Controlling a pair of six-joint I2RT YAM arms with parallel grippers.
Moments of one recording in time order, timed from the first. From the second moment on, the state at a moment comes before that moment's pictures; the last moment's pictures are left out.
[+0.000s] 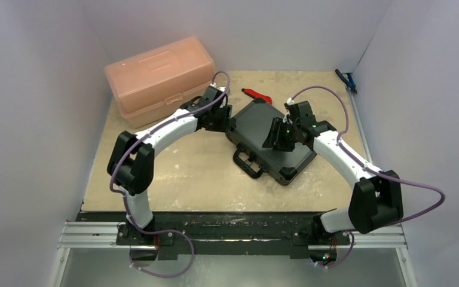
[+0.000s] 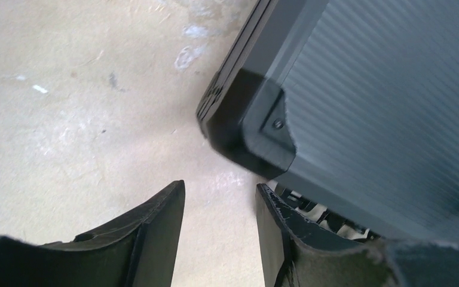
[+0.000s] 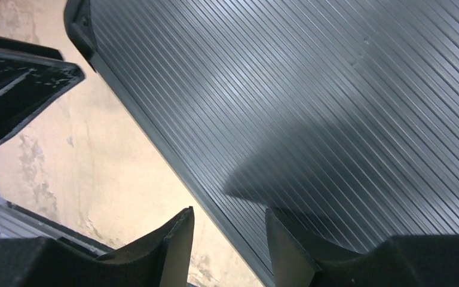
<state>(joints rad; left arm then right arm) -0.58 1.87 1.49 -0.51 -0.01 -0.41 0.32 1.40 1.02 -0.55 -0.25 0.54</state>
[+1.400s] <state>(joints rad) -0.57 1.29 0.79 -0.38 -0.01 -0.47 0.41 1.16 0.88 -0.42 -0.45 0.50</state>
